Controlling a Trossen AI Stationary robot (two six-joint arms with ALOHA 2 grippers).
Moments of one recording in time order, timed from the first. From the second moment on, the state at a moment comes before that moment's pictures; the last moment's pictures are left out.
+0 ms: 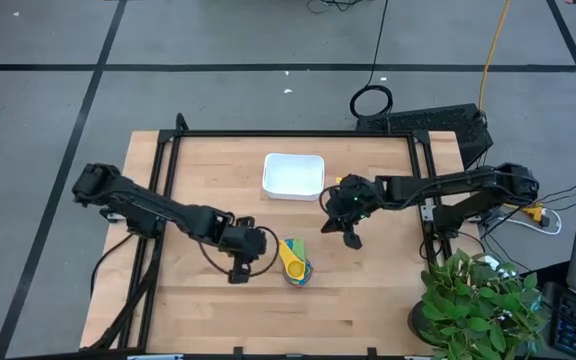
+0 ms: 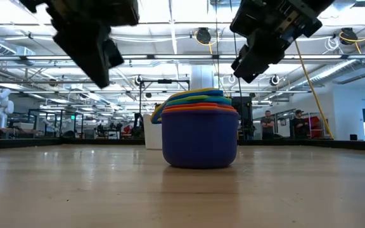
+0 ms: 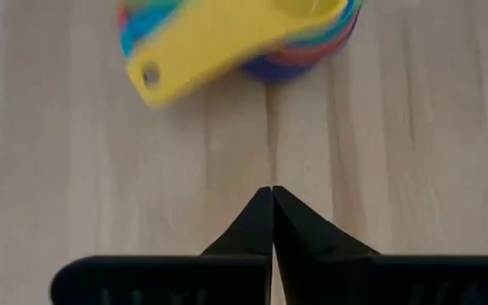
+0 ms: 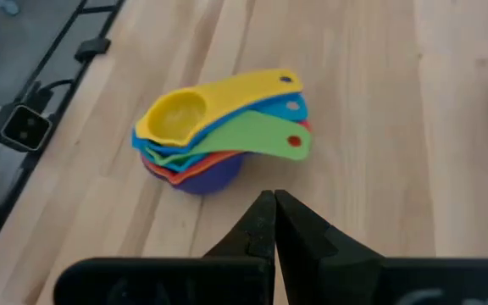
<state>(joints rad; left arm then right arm) -0.28 1.53 1.05 -0.57 0.03 -0.26 -0.06 1.34 0.78 -0.20 -0.37 0.01</state>
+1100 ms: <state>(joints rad) -0.21 1.73 1.05 -0.33 0.18 -0.18 0.07 1.38 0.79 -0.26 -0.37 0.05</state>
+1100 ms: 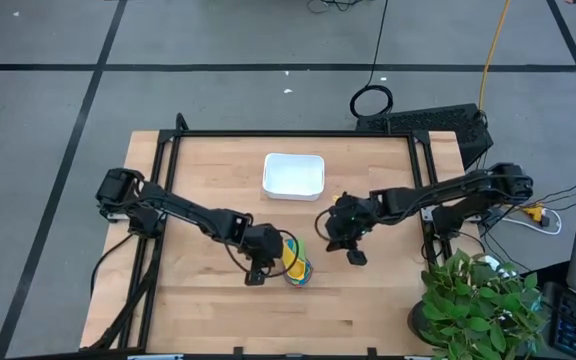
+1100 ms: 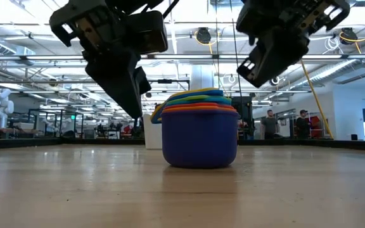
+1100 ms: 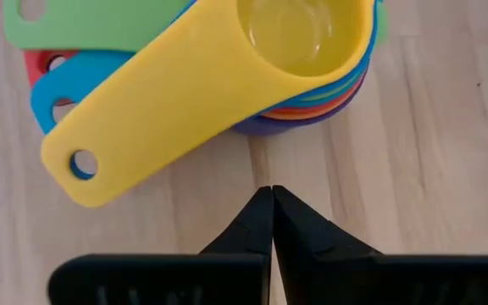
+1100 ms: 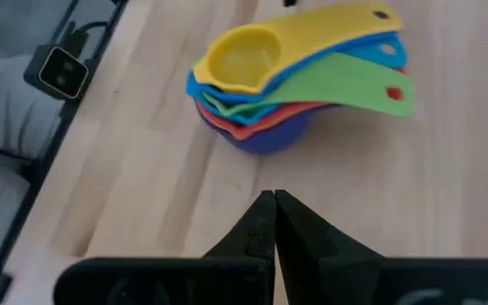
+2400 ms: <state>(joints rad) -0.14 1.85 1.07 -0.26 0.22 -0.19 0.12 1.68 1.00 -0.33 -0.29 -0.01</state>
